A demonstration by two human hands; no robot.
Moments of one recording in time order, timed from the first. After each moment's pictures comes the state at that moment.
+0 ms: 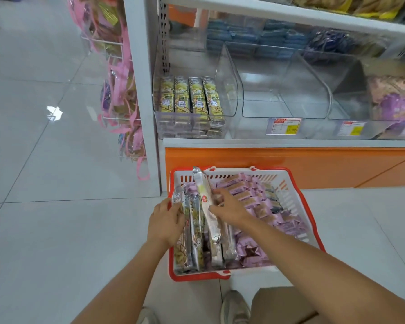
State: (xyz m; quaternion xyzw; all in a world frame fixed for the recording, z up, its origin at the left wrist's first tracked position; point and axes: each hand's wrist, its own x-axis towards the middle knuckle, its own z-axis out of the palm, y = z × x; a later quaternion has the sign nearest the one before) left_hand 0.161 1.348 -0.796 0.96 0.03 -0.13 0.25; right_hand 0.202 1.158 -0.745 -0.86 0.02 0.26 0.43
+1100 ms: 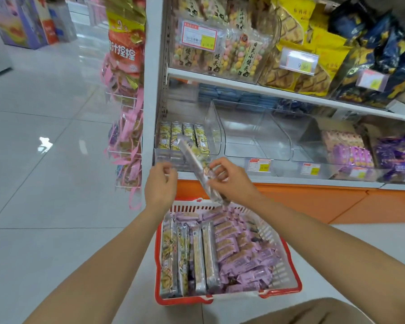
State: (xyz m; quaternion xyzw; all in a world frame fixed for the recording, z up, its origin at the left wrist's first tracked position) left_hand 0.216 1.342 -0.643 0.82 0.12 0.14 0.55; right_hand 0.220 1.156 -0.574 -0.92 -0.14 0.03 0.38
